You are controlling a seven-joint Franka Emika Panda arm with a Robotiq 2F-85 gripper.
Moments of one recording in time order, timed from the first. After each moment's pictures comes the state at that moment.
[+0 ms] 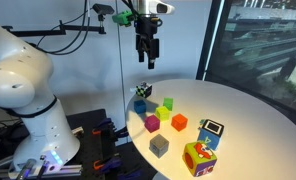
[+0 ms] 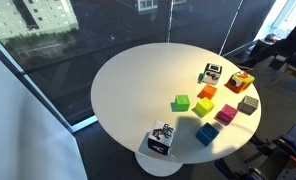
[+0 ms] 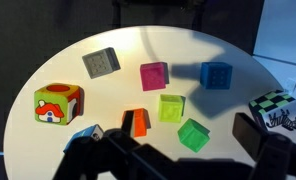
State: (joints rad) arm 0.01 -0.60 0.00 -2.52 -0.02 1.90 -0.01
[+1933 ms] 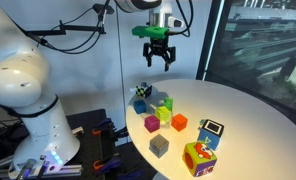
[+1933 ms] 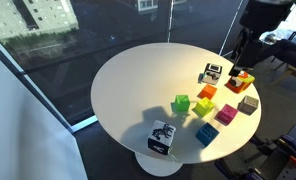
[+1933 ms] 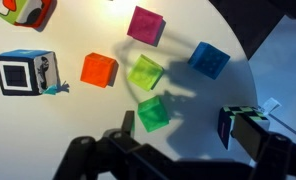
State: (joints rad) arm 0.12 -0.31 0.00 -2.39 0.00 2.07 -0.41
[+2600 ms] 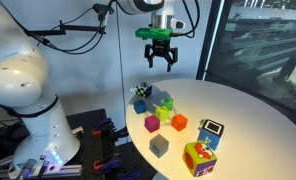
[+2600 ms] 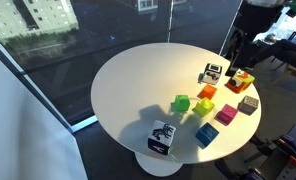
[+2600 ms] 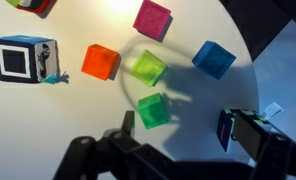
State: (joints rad) arm 0.12 -0.27 0.00 -2.37 -0.01 2.09 -0.47
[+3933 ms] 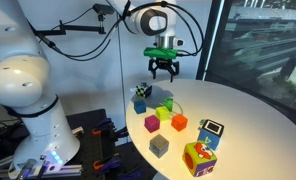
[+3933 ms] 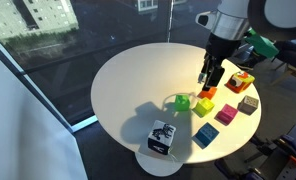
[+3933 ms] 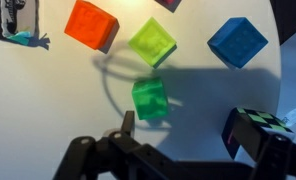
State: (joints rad) arm 0.14 -0.08 0.03 -2.36 0.01 2.32 -0.58
